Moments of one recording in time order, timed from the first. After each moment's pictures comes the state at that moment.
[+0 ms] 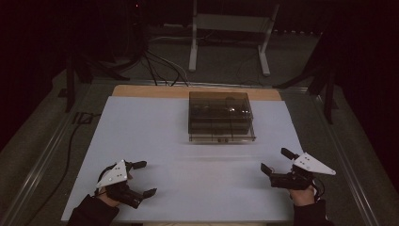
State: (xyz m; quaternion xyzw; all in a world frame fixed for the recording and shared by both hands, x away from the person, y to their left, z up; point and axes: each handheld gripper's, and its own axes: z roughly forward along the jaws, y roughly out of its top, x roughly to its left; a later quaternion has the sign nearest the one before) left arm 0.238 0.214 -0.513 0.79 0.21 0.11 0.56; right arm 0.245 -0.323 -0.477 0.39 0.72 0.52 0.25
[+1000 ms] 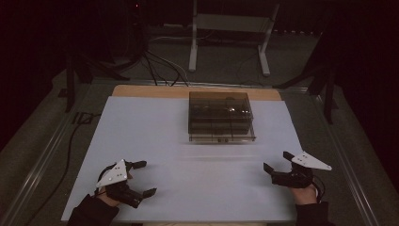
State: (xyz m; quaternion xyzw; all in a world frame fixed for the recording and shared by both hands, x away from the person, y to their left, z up) left arm 0.239 0.215 -0.513 0.79 0.21 0.11 0.56; right arm 0.255 -0.335 -0.493 0.45 0.73 0.46 0.24
